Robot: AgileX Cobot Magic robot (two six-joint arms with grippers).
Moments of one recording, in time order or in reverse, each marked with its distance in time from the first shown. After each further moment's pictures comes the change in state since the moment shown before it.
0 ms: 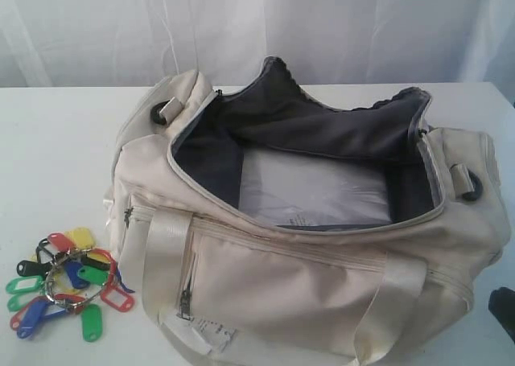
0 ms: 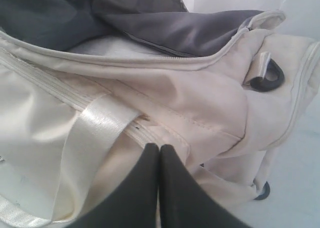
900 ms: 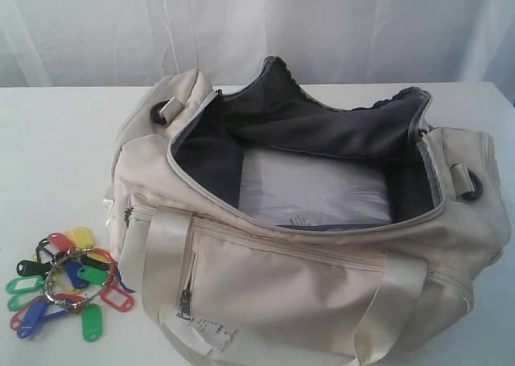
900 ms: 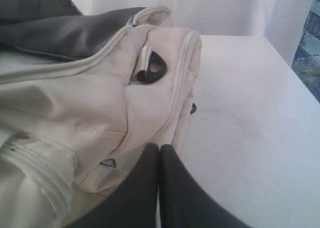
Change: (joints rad) left arm 0.000 0.000 0.000 0.000 0.000 0.000; right arm -0.336 0.000 0.000 0.000 -0.004 0.004
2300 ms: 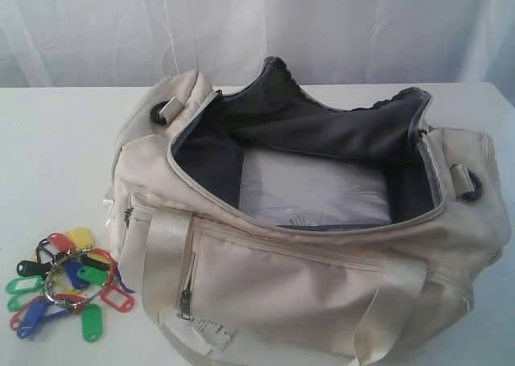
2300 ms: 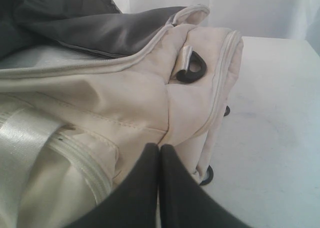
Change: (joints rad) left arm 0.000 0.000 0.000 0.000 0.000 0.000; right arm 0.114 0.000 0.000 0.005 0.002 0.011
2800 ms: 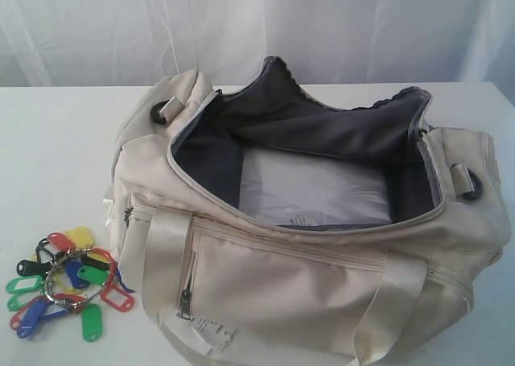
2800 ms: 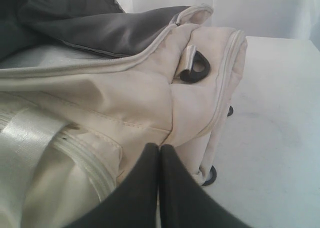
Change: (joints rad) left arm 0.000 0.000 0.000 0.000 0.000 0.000; right arm 0.010 0.000 0.000 0.000 0.000 0.002
